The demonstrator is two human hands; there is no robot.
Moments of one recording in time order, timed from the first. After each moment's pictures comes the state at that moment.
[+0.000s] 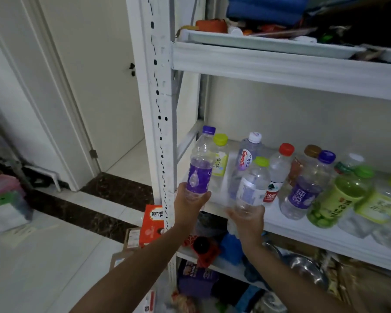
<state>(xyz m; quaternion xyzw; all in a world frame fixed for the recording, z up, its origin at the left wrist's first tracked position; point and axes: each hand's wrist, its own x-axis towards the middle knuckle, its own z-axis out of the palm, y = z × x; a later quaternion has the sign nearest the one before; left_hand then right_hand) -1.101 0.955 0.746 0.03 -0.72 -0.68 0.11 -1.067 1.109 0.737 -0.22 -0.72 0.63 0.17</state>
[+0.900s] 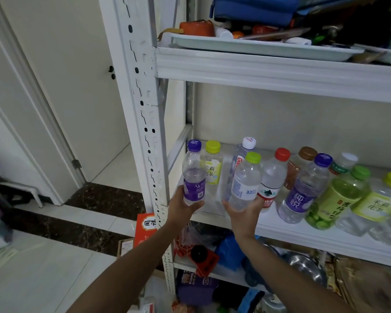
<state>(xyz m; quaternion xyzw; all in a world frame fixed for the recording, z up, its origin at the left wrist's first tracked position) -1.160 0.938 0.732 -0.04 -0.79 -0.60 0.04 -1.116 1.103 0.744 -0.14 -0.72 0.58 0.34</state>
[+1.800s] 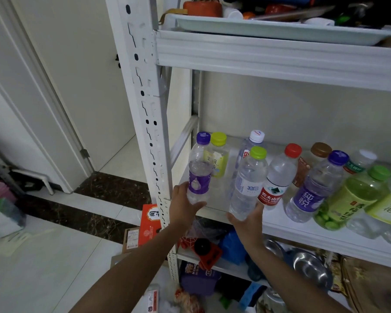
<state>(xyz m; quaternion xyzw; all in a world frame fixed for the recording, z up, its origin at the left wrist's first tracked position) -1.157 0.943 0.722 0.00 -0.86 -0.50 0.08 -1.106 1.118 0.711 -0.15 -0.78 0.58 0.18</state>
